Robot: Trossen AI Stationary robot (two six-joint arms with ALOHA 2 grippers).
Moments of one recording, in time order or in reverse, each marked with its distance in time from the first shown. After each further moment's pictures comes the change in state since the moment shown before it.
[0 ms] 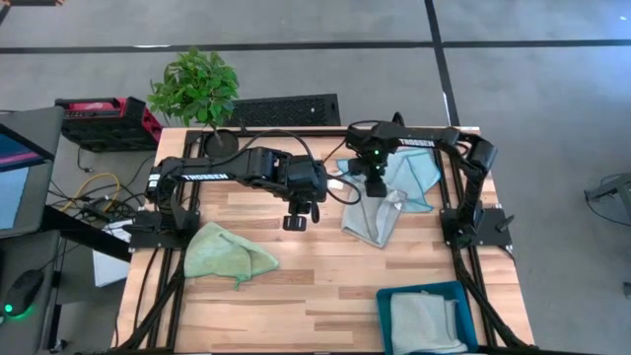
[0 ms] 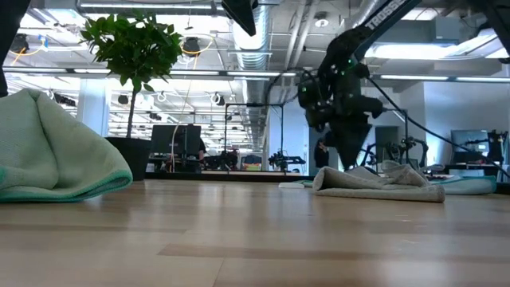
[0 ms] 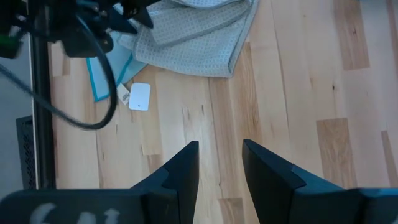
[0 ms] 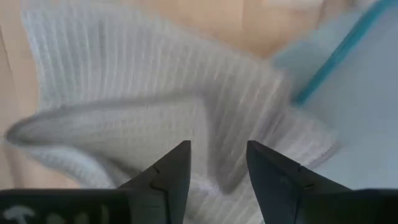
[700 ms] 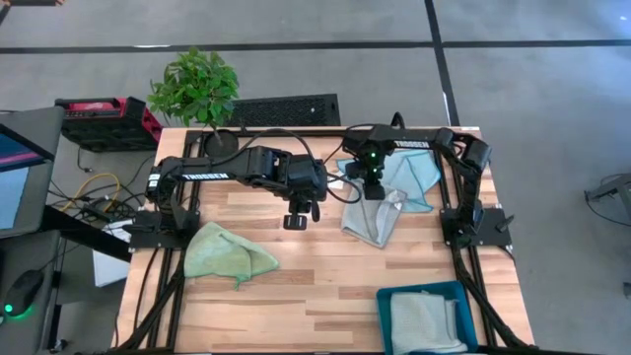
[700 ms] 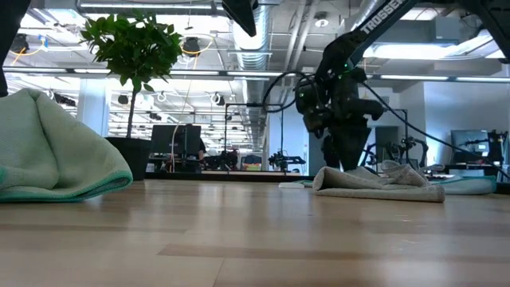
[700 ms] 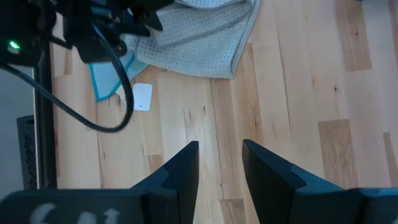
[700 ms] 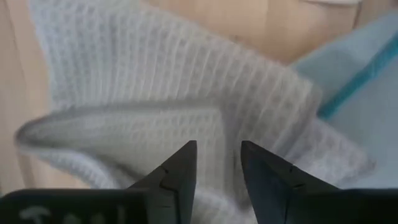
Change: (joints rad) left arm 0.007 0.000 0.000 0.003 0.000 0.000; right arm 0.020 0.041 0.011 -0.011 -0.030 -0.010
